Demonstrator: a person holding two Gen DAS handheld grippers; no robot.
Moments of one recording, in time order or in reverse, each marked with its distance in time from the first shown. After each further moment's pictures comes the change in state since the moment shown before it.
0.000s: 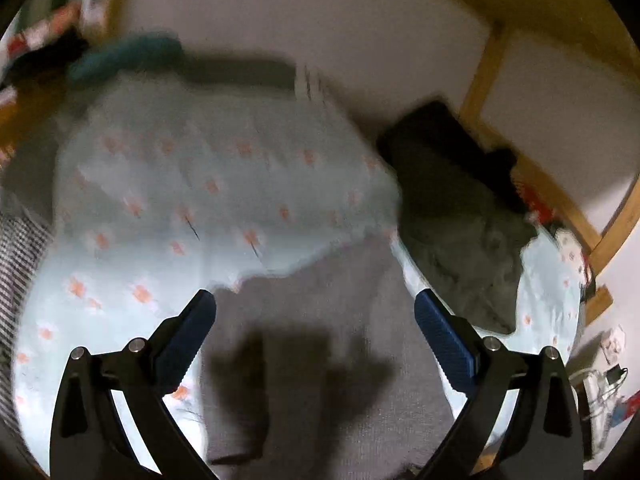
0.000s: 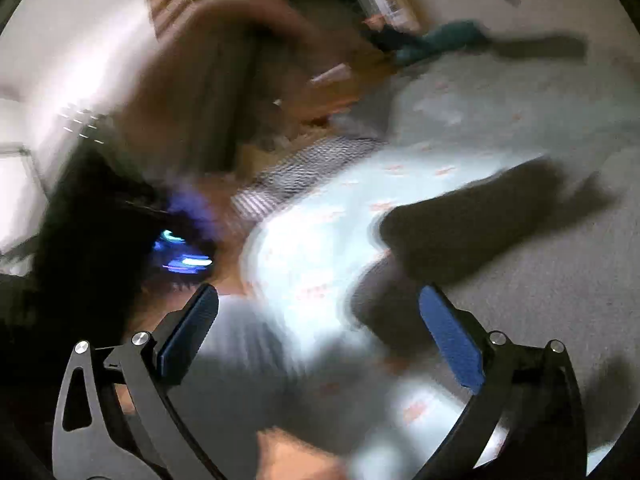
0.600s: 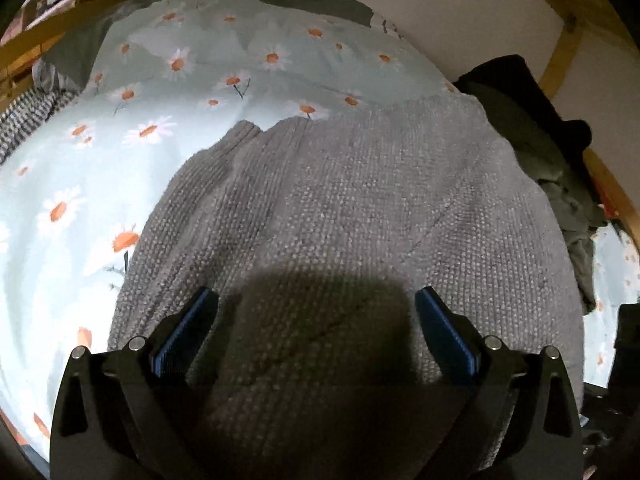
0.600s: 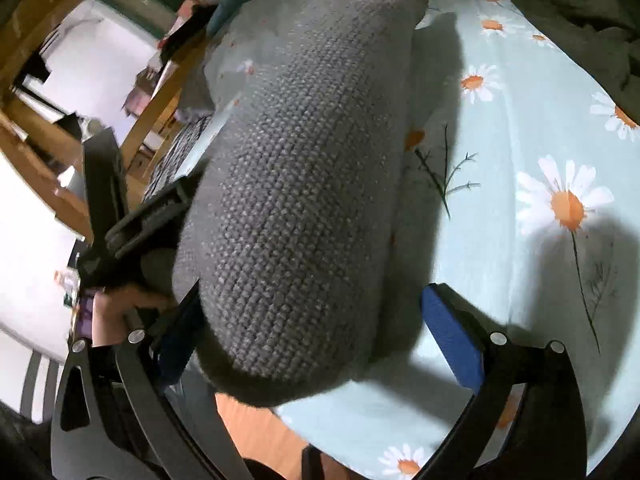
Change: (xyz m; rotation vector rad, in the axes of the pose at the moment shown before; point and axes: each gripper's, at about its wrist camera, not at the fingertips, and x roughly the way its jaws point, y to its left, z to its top) left arm 0.086 0.035 -0.142 -0.187 0.004 0.160; right arm -0.074 -0.144 -0.046 0.485 0.136 -0.362
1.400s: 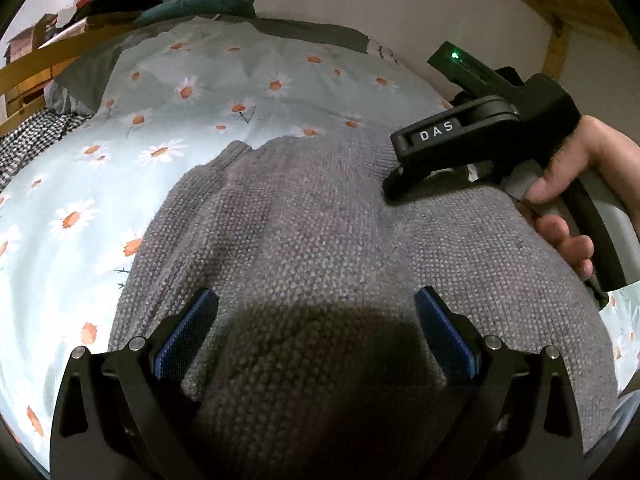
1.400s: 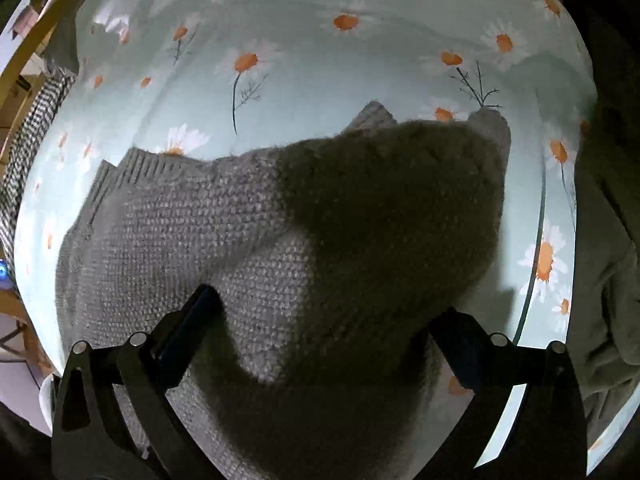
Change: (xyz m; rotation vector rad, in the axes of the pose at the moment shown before) left arm -0.008 -0.012 -0.017 0.047 -0.141 0.045; right arm 0.129 0.032 0.209 -0.128 0.296 -0.539
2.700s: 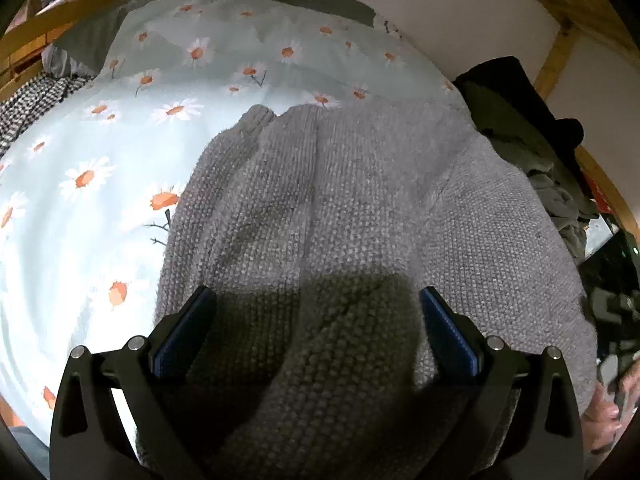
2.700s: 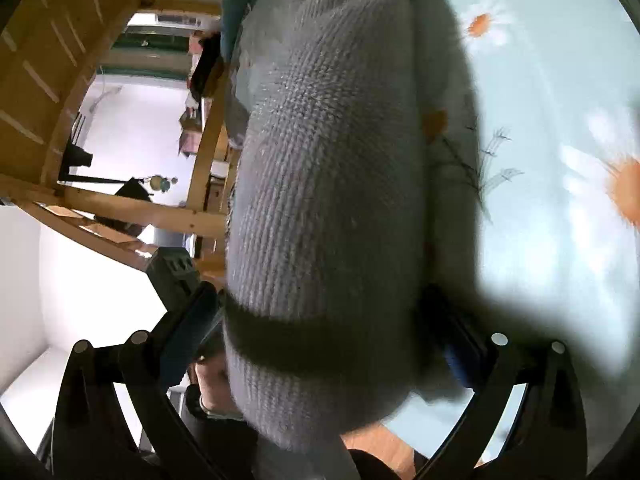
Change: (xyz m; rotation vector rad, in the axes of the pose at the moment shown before) left arm -0.018 0.028 -0.007 -0.047 0.148 -0.054; right arm -0.007 -0.095 -0.211 0.335 -0.140 0.954
